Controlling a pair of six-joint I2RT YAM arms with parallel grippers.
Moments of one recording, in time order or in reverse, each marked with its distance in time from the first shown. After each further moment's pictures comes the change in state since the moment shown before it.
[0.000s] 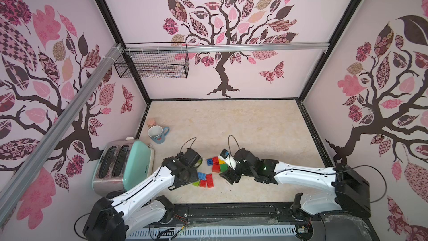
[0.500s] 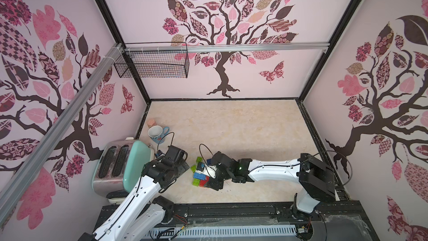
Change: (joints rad) left arm 0.150 -0.184 0.039 -0.111 -0.130 -0.168; right arm 0.099 0.293 0.248 -0.032 -0.126 -0.167
